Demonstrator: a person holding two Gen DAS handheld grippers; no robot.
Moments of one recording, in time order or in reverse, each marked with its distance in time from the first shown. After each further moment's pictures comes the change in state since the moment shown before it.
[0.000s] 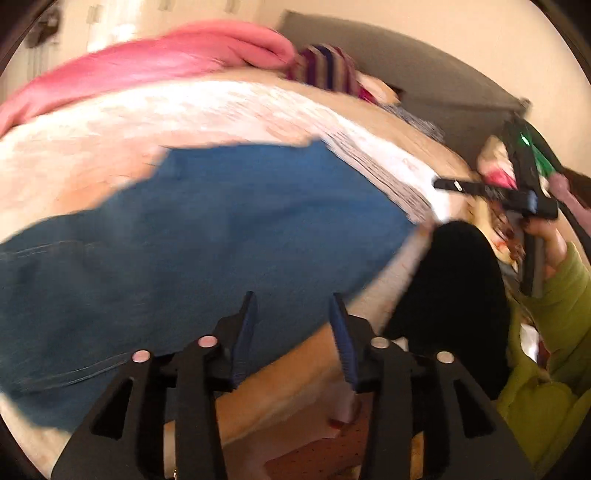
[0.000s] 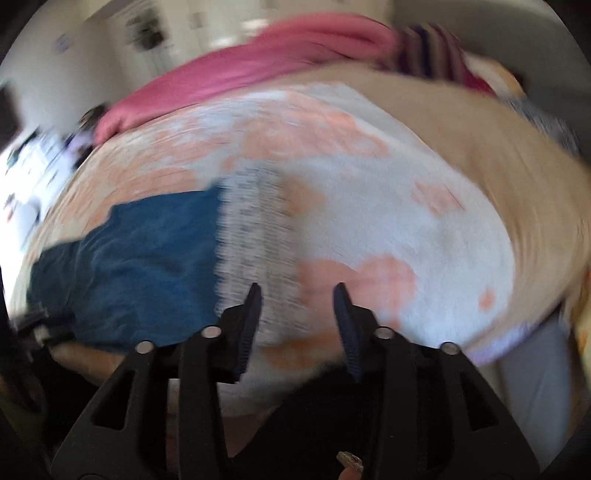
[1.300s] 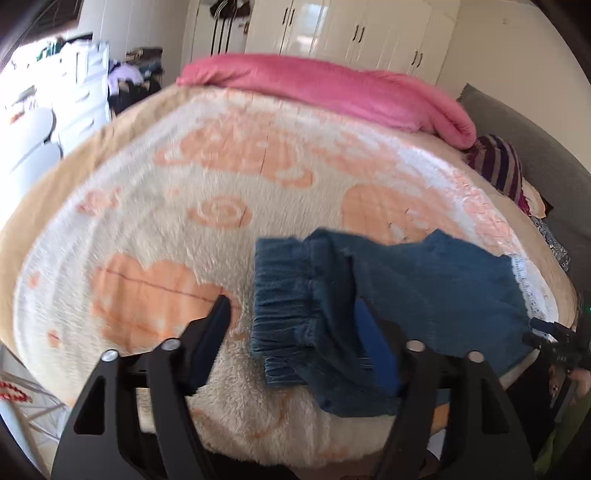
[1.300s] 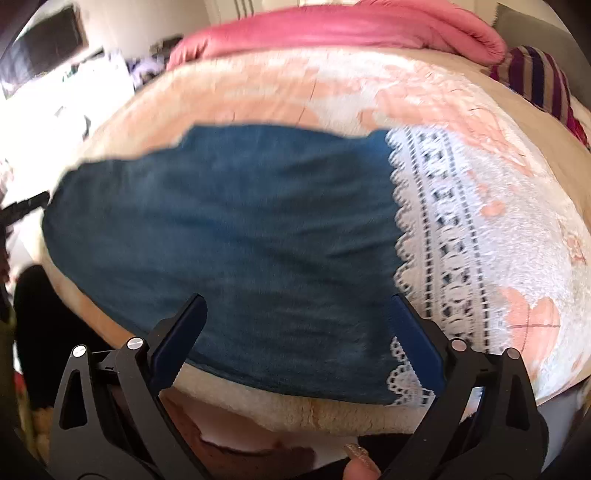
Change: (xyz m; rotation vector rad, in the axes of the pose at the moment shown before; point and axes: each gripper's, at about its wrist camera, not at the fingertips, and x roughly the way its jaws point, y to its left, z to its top) left arm -0.099 0.138 -0.024 -0.423 -0.146 0.452; right arm 0.064 0.063 0.001 -0.110 0.091 0.131
